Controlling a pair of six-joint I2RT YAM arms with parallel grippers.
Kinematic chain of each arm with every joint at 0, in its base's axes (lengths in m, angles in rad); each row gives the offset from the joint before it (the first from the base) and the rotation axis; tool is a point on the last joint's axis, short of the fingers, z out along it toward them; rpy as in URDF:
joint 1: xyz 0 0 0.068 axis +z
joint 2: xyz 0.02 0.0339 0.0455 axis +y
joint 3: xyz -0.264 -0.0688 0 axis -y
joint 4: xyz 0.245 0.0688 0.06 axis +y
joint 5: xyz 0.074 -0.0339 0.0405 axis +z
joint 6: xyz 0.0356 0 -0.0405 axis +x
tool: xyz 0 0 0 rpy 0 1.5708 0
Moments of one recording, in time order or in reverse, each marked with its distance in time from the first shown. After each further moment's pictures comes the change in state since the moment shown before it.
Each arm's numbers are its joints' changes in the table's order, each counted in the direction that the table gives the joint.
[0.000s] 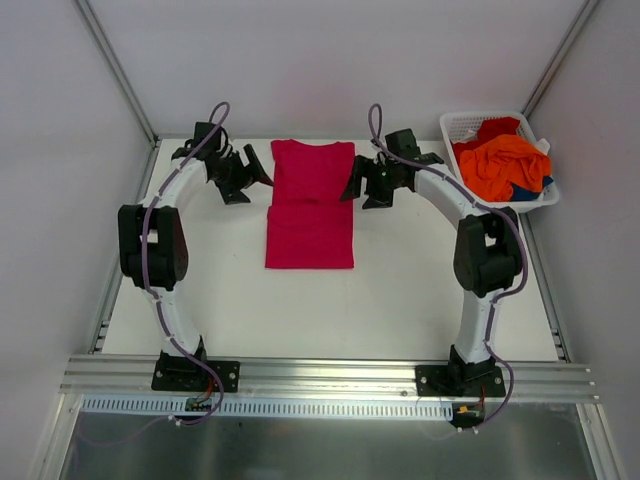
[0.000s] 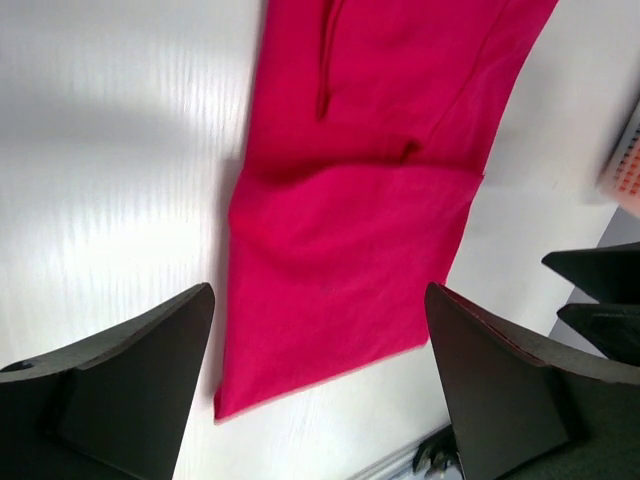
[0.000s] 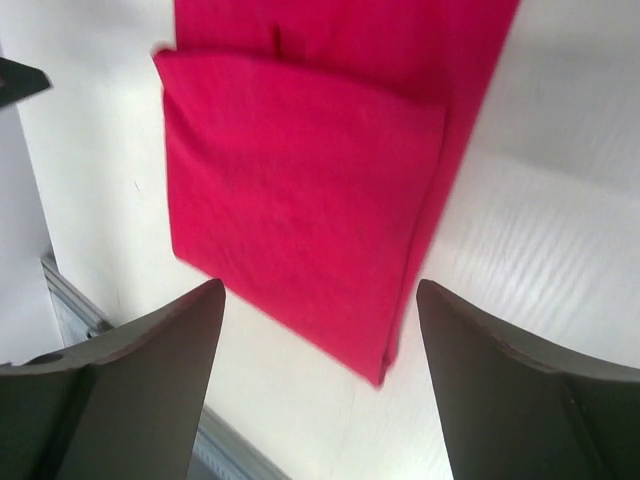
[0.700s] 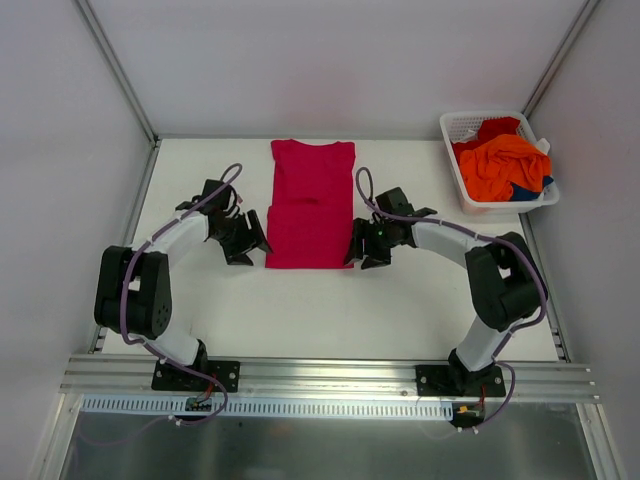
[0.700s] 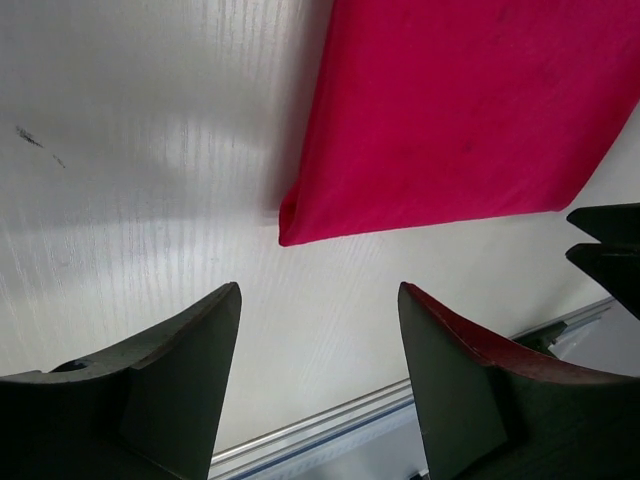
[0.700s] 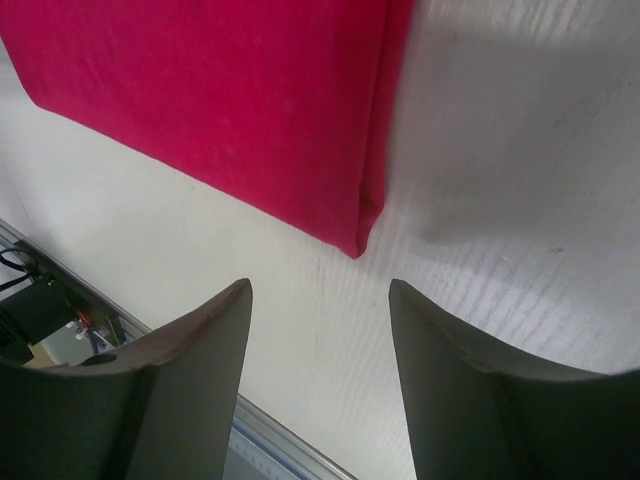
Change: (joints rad) left arm -0.091 -0.407 -0.638 -0.015 0.057 -0.002; right arm 0.140 -0.307 -0.649 -0.163 -0.048 0.064
